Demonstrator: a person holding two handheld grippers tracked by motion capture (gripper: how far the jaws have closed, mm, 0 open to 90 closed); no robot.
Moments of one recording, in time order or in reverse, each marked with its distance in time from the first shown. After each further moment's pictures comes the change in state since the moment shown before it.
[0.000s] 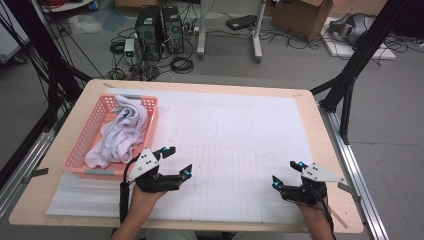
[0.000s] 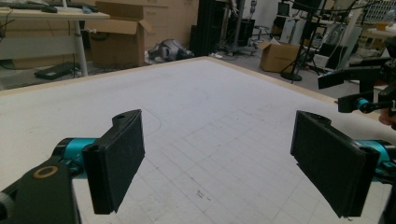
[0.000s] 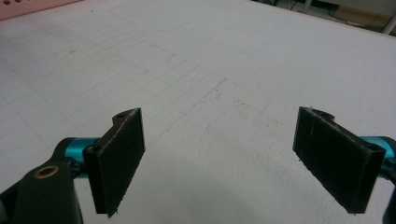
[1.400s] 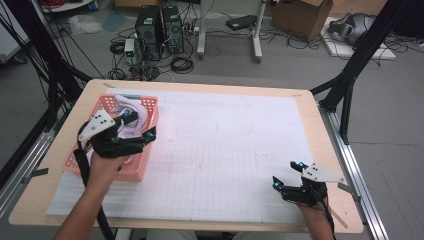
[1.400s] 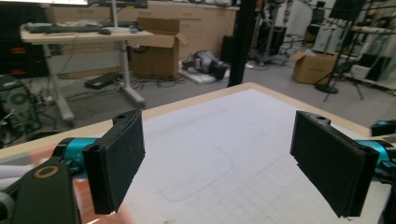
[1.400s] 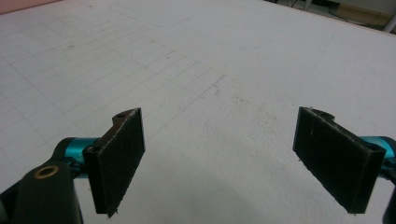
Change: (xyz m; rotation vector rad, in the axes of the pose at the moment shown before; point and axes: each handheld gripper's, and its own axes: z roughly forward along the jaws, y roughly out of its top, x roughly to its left) left arm 0.081 0.090 -0.048 0.006 0.150 0.005; right arm -0.001 -0.001 -0.001 0.013 0.000 -0.006
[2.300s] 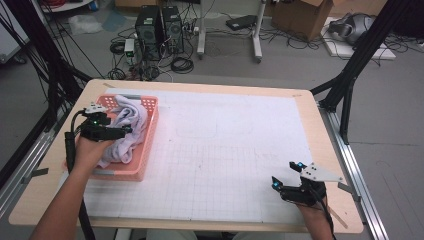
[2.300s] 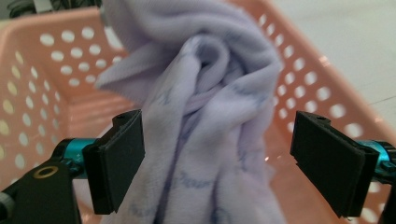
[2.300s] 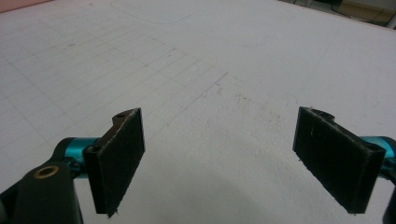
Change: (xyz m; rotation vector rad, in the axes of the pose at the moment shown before) left arm 0.102 -0.049 0.023 0.442 0.319 -0.116; right arm 0.001 0.000 0.002 0.006 0.005 0.006
